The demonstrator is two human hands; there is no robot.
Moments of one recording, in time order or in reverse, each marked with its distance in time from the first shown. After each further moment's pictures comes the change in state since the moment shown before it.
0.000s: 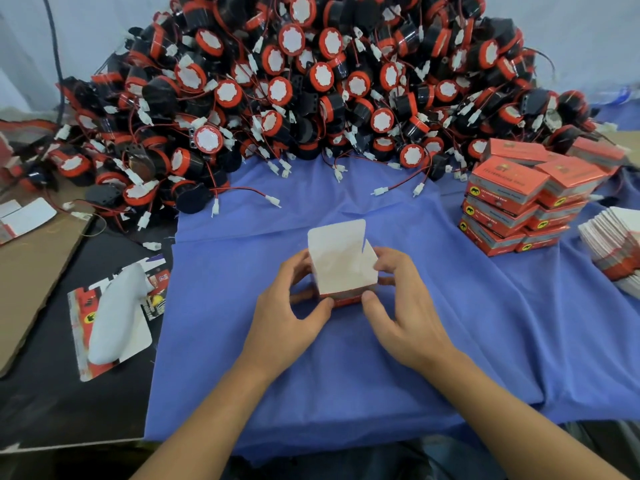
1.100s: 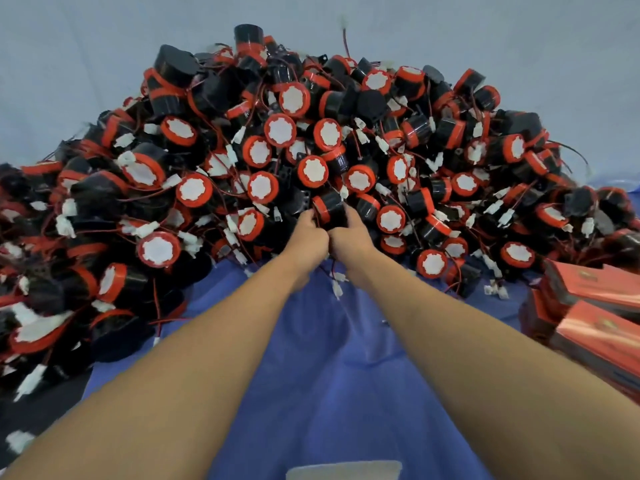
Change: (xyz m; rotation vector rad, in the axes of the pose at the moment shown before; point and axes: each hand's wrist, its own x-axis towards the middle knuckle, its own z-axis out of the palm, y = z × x) left_hand 0.366 -0.023 0.047 -0.167 0.018 -0.369; right_hand 0.356 0.090 0.060 0.507 0.097 0.612
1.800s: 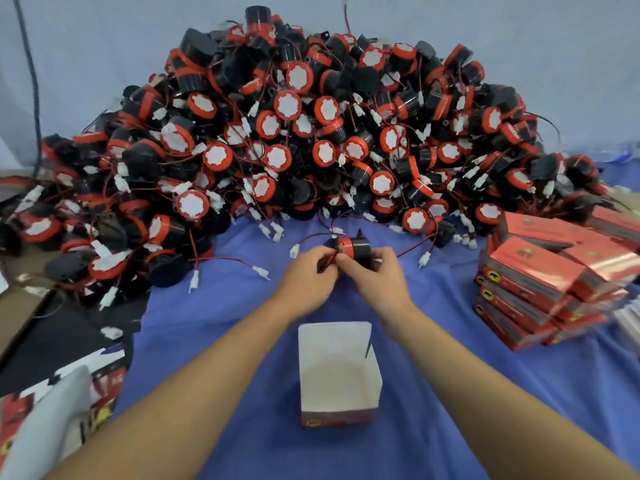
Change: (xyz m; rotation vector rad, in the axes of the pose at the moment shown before) left_hand -0.157 -0.037 -0.021 0.426 -0.120 0.159; right_hand -0.158 0.053 -0.052 -0.143 0.139 0.014
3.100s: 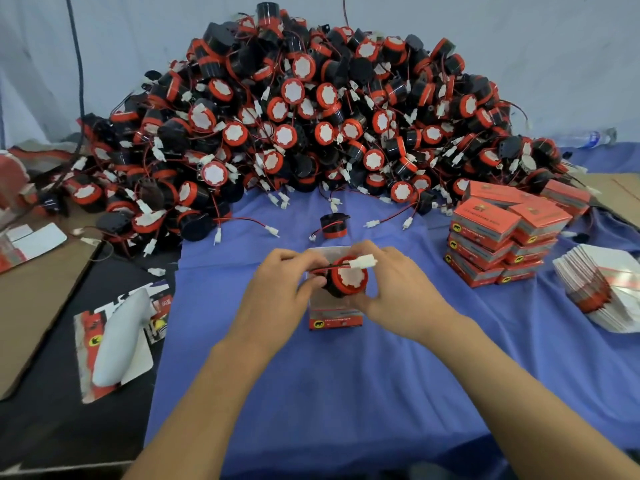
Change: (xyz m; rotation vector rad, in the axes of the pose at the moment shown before) left_hand -0.174 0.024 -0.037 0.278 0.158 0.236; right_hand -0.151 -0.041 -0.071 -0.888 -0.326 -0.601
